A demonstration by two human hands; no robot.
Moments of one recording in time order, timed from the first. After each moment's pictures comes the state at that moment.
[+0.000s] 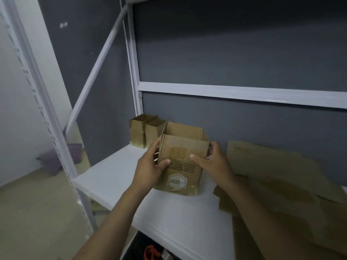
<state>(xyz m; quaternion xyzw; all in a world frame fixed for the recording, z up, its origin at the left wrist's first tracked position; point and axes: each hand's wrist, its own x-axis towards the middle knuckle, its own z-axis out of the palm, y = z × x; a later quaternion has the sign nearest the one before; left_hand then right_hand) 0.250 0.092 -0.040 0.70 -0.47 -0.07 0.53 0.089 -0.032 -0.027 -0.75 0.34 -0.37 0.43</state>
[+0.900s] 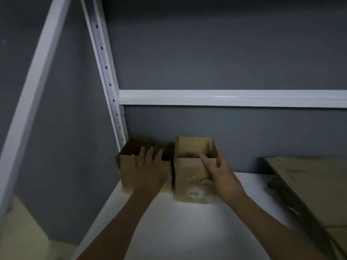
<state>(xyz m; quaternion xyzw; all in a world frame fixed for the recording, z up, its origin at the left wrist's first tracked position) 0.556 -0.128 -0.077 0.74 -0.63 0.16 0.17 0.320 -0.174 -0.081 -0.85 0.47 -0.24 0.06</state>
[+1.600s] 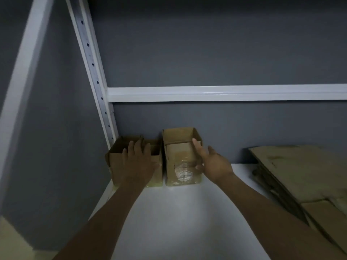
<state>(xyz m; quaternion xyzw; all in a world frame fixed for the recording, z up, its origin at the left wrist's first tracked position) 0.569 -0.125 -0.053 0.76 -0.63 0.15 0.12 0.332 -0.183 -0.060 -0.81 0.58 -0.09 -0.01</state>
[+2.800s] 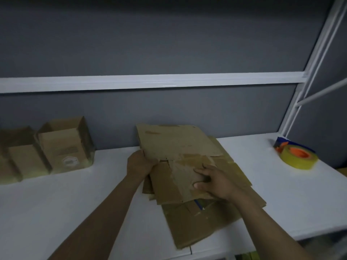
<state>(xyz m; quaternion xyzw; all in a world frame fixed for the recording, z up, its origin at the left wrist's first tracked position) 0.131 -0.074 -0.060 0.69 -0.59 -0.23 0.34 -0.120 -0.036 -0.086 -0.72 0.61 -0.18 0.29</state>
